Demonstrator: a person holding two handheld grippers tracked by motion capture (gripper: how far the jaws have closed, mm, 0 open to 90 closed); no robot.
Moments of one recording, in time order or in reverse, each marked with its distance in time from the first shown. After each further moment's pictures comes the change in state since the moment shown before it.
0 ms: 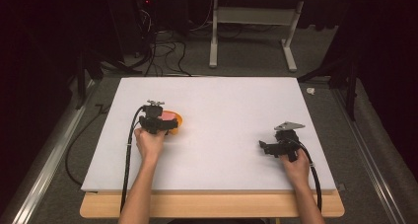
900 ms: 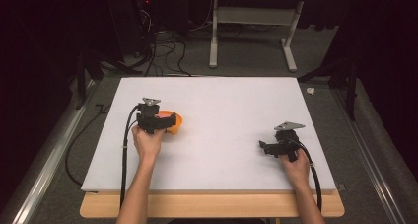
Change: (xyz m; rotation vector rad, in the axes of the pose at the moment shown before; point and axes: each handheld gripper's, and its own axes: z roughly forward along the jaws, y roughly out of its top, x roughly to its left) left arm -0.003 0.004 -0.036 -0.161 -0.036 0.006; right arm 0.000 0.000 0.000 -0.001 0.000 0.000
